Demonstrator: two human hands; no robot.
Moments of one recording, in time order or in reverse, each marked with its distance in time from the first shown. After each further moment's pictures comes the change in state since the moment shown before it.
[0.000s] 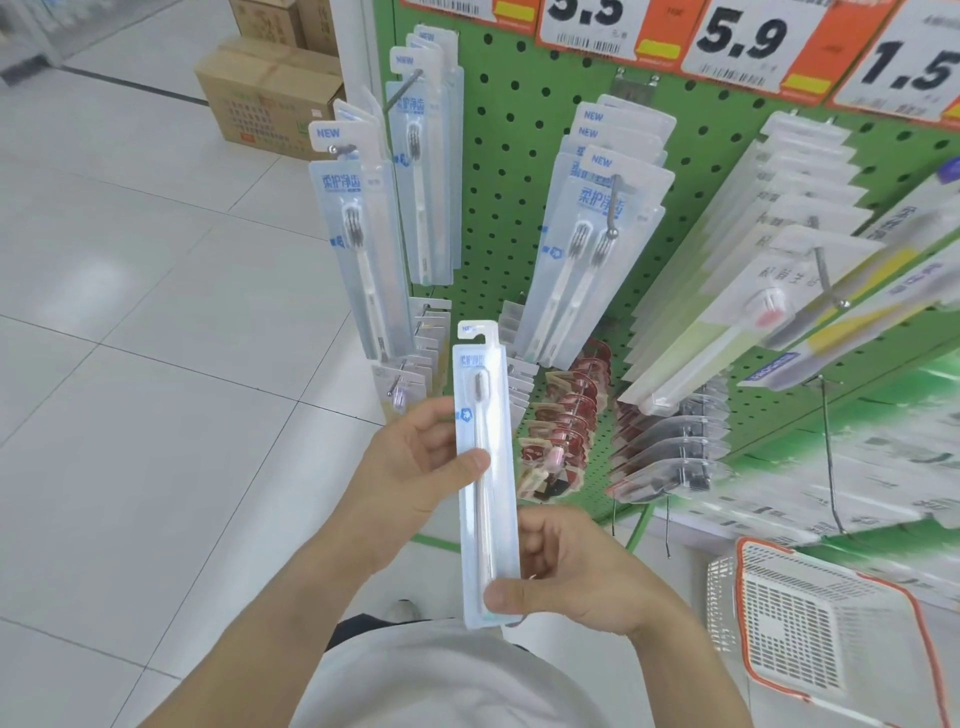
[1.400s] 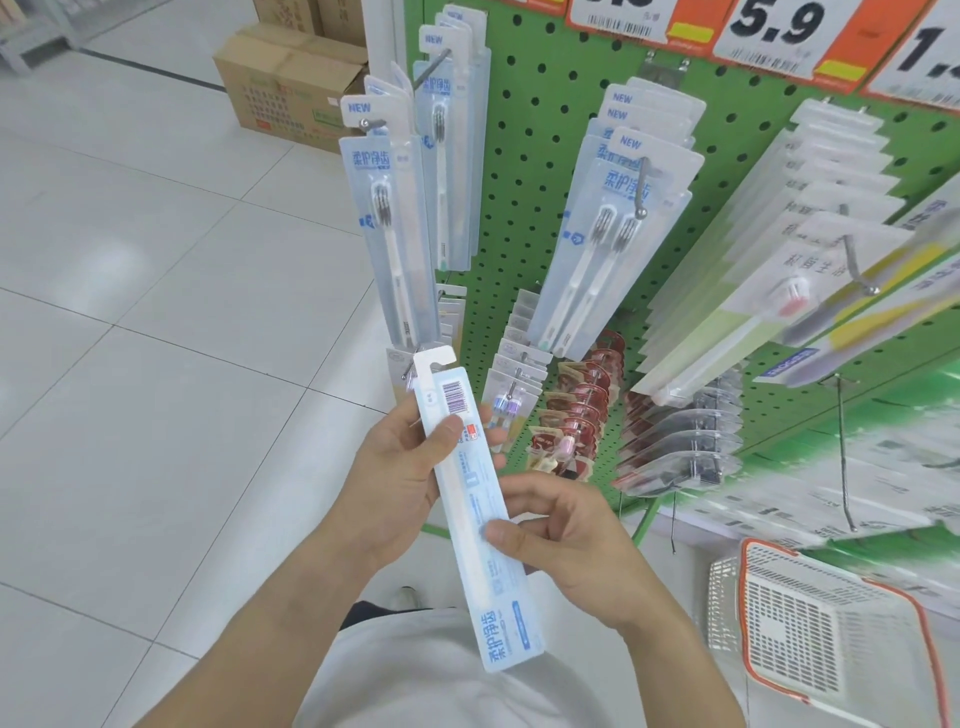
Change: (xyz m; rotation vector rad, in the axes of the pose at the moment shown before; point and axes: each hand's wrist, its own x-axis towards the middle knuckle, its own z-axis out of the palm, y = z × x) left_hand -0.011 0.000 0.001 -0.281 0.139 -0.072; right_hand 0.004 0.000 0.015 0.056 0.236 -0.094
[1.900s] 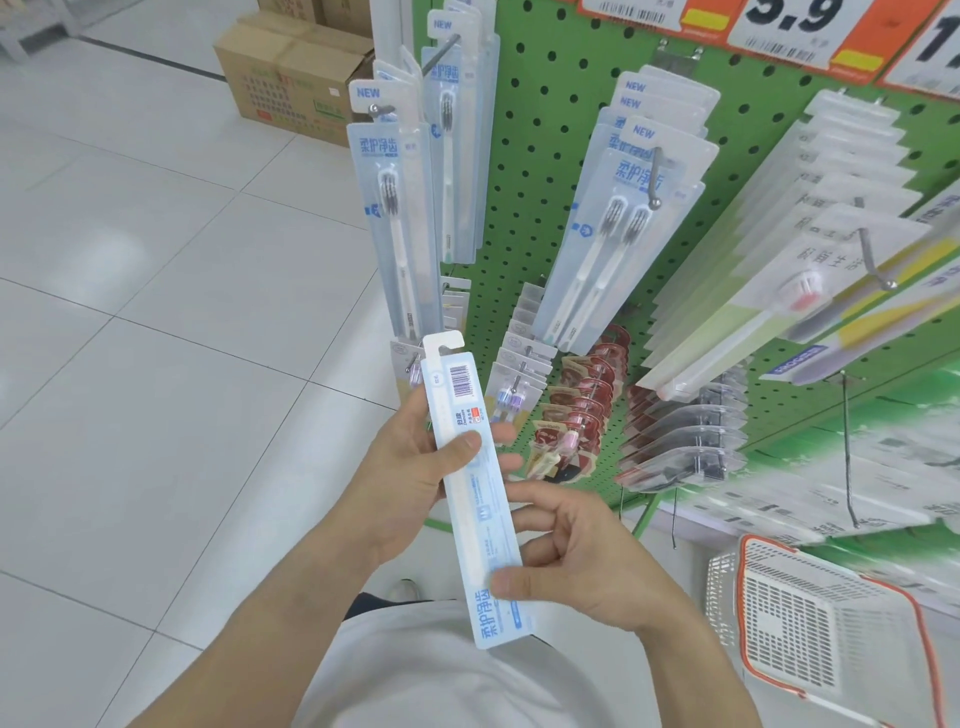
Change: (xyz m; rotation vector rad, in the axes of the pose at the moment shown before) left_hand -0.002 -0.001 -0.006 0.230 -0.103 -0.042; right_hand -0.007 -0.001 -0.005 -0.086 -0.159 0.084
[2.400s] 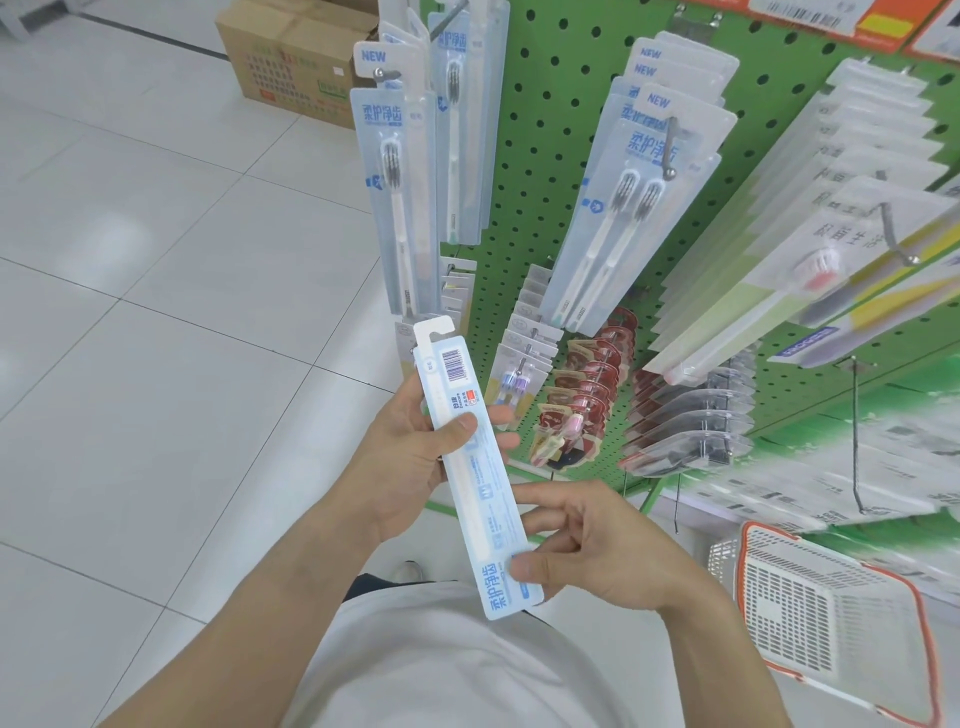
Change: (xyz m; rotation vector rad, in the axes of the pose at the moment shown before) left_hand 0.002 -0.004 -0.003 -0.091 0.033 -0.035; right_hand -0.008 -0.006 -0.009 -0.101 -0.108 0.108
